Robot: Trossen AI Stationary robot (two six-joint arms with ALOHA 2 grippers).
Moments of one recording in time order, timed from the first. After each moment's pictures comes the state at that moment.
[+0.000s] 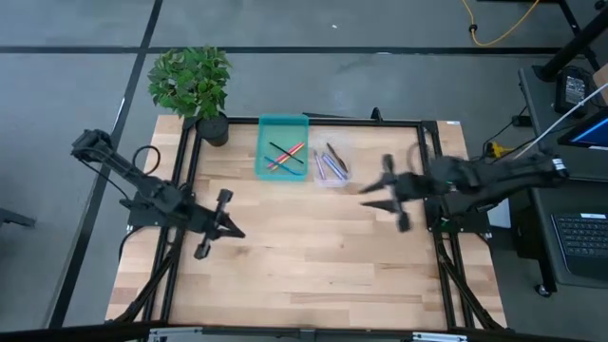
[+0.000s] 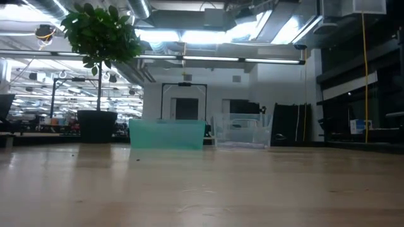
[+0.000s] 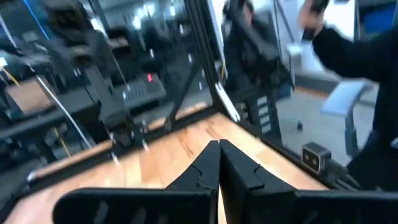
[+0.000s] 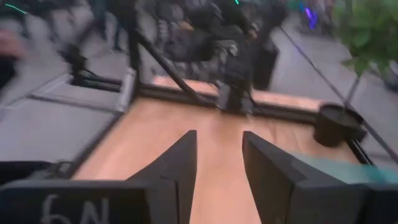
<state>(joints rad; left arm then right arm) -0.54 0.75 0.45 0.24 -0.22 0.26 0.16 0.94 0.88 -0.13 0.02 -0.08</state>
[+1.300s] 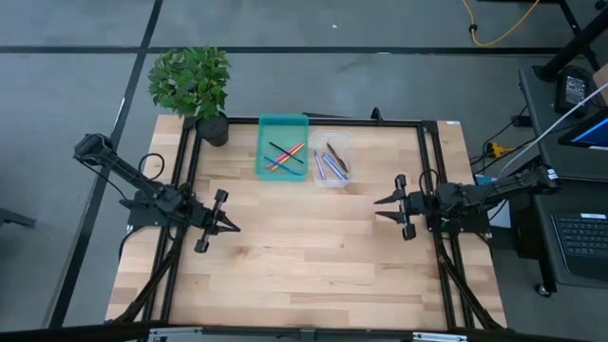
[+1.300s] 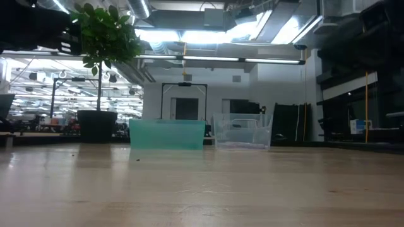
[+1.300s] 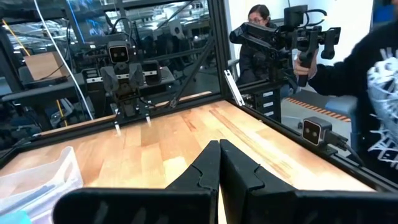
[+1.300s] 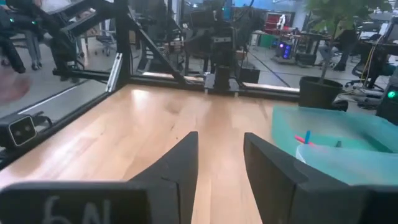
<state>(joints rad) -0.53 0.49 0.01 0.51 -0.25 0.17 0.23 0.35 0.01 0.33 0.16 -0.09</state>
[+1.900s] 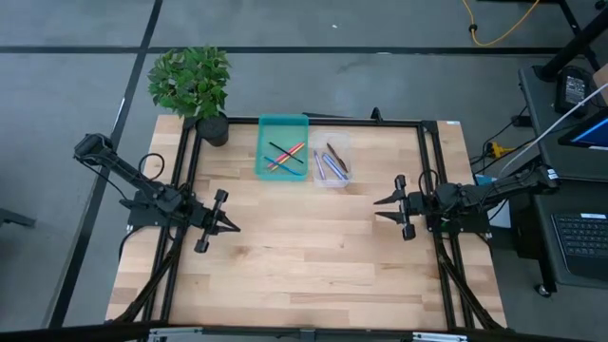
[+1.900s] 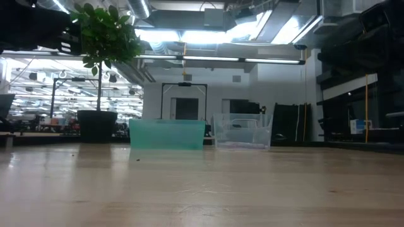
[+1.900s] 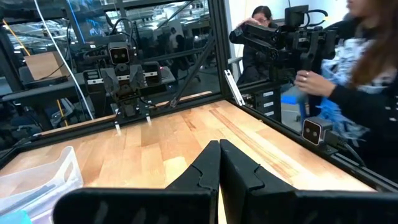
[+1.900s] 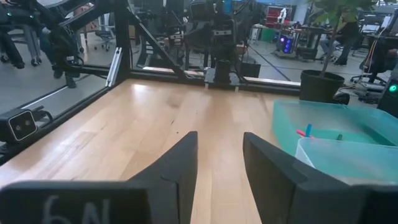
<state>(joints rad) -0.53 0.49 0.01 0.51 -0.25 0.17 0.23 0.35 0.01 0.30 0.16 -0.08</state>
